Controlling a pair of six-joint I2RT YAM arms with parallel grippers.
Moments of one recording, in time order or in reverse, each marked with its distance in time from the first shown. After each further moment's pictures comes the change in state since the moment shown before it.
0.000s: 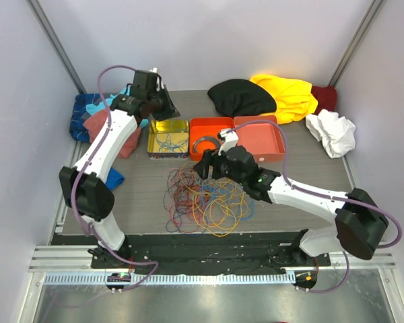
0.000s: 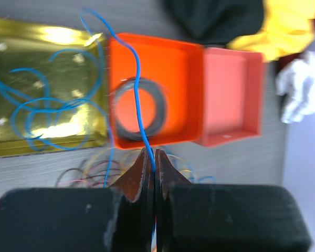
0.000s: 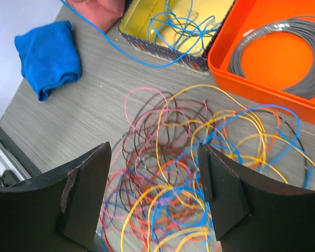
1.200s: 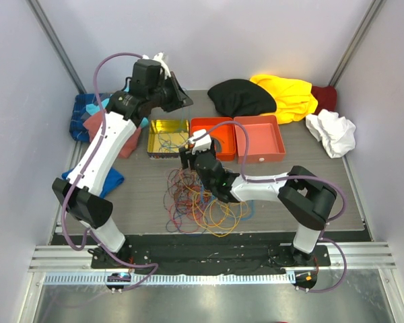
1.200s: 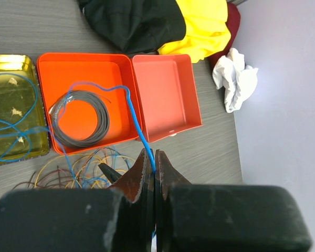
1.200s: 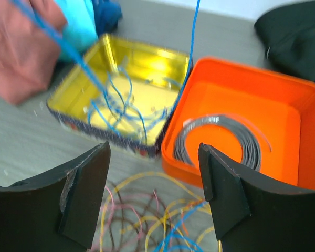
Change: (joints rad) left arm -0.117 -0.085 0.135 0.003 0.036 -0.049; right arm 0.145 0.429 0.147 0.473 0.526 -0.387
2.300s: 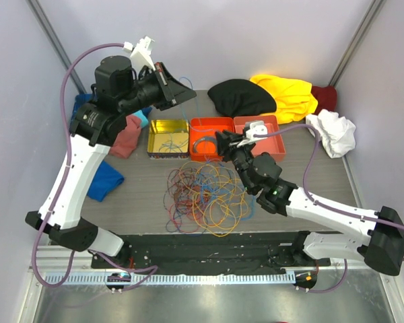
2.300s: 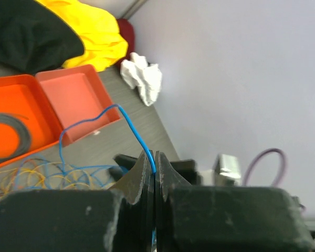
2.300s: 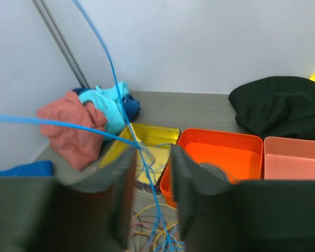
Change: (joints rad) left arm -0.067 -0.212 0.085 0.010 0.158 -0.056; right arm -0.023 -0.638 -0.165 -0.080 -0.007 0.026
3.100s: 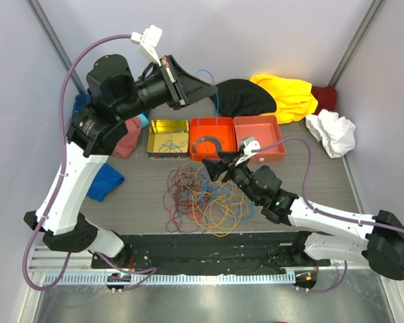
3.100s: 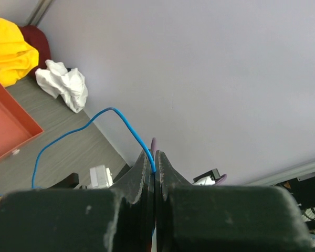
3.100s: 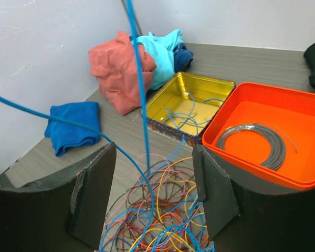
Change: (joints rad) left arm -0.170 0.000 0.131 0.112 0.045 -0.130; right arm 0.000 -0.061 -0.217 0.031 -0.278 0.135
